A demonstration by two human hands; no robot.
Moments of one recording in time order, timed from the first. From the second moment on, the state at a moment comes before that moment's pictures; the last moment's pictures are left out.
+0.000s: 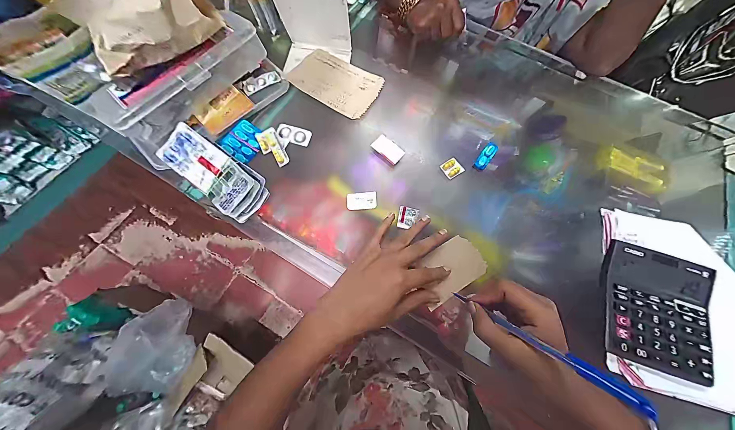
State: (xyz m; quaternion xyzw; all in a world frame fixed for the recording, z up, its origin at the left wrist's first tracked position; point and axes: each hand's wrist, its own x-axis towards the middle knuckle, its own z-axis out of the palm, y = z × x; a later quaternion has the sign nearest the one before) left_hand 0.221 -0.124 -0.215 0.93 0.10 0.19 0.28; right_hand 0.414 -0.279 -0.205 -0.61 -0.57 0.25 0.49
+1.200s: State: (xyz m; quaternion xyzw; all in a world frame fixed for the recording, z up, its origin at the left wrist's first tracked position) left_hand 0.221 -0.124 -0.216 0.94 0.10 0.18 0.27; right_hand 0.415 -0.269 -0.208 -0.60 -0.61 0.22 0.47
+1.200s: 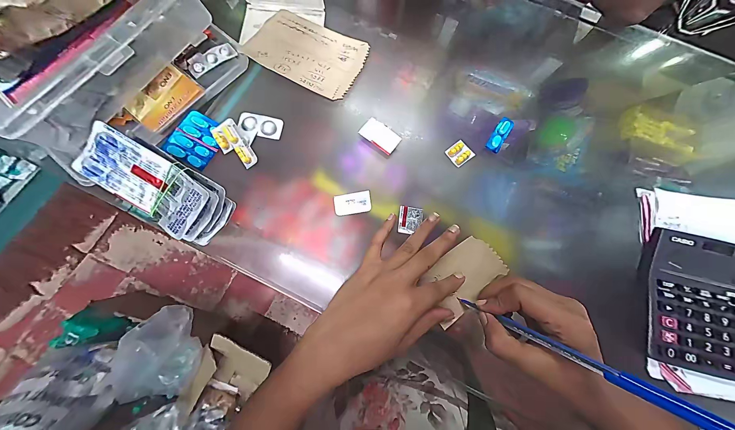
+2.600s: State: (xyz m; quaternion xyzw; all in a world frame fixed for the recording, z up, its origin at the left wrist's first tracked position) left_hand 0.225 -0.124 -0.217 0.94 0.08 0.19 0.26; right_hand 0.415 -0.295 -0.193 -0.61 -0.60 0.12 0.50
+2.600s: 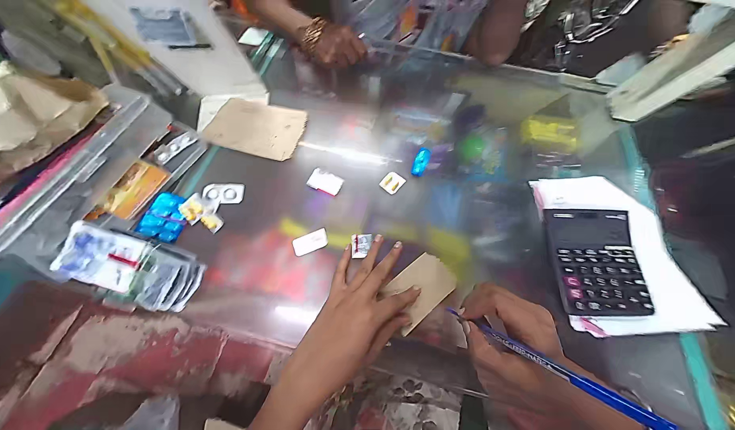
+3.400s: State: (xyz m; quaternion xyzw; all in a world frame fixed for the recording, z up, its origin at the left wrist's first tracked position) left_hand 0.287 -0.242 -0.217 0.94 0.15 0.28 0.13; right_hand 0.512 -0.411 -0.188 -0.73 -0.61 -0.17 0.25
